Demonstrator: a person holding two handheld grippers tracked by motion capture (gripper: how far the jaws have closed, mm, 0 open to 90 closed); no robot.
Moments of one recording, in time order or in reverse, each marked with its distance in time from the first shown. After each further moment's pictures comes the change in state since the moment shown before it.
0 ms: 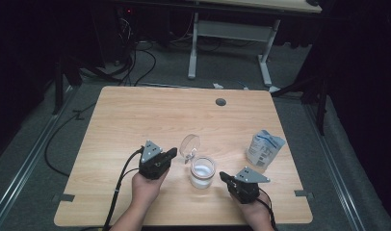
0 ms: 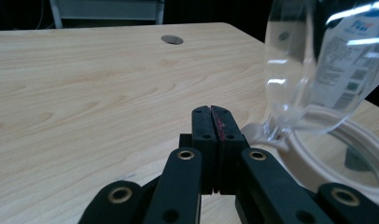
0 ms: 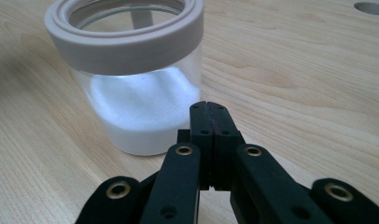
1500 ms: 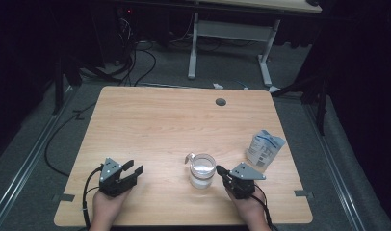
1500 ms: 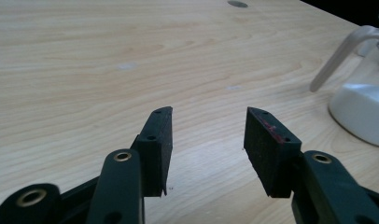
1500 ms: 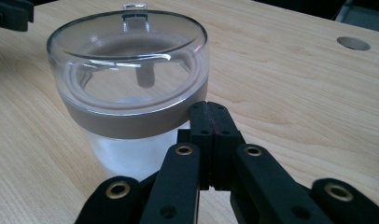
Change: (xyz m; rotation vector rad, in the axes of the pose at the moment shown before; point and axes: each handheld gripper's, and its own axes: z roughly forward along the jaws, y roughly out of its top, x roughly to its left) left arm 0.076 -0.063 -0.080 0.034 0.148 -0.014; right arm 0.010 0.022 0.005 -0.057 -0.050 -0.018
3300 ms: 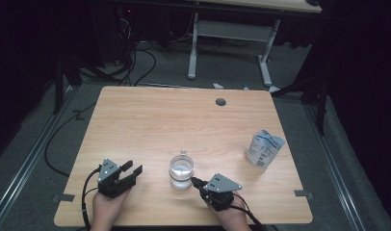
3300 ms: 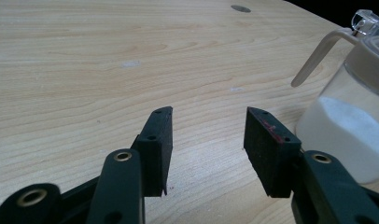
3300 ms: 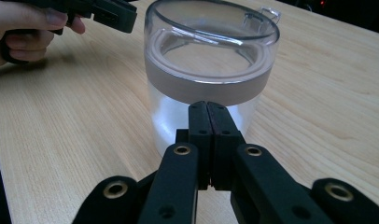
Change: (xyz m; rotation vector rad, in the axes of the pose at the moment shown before) left arm -0.003 -0.003 0.000 -0.003 -0.010 -0.028; right arm 0.062 0.007 0.014 -0.023 0.174 -0.124
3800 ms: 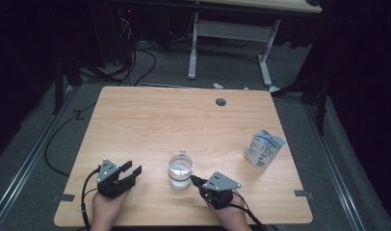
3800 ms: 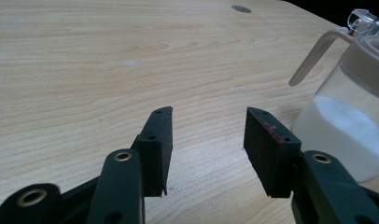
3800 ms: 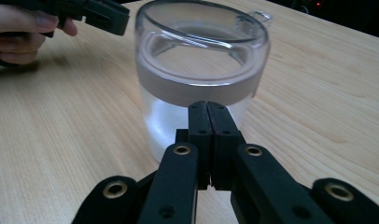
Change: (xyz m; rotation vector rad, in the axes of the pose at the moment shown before) left arm 0.001 -0.001 -0.001 -0.002 0.005 -0.003; right arm -0.003 0.003 0.003 0.001 -0.014 0.002
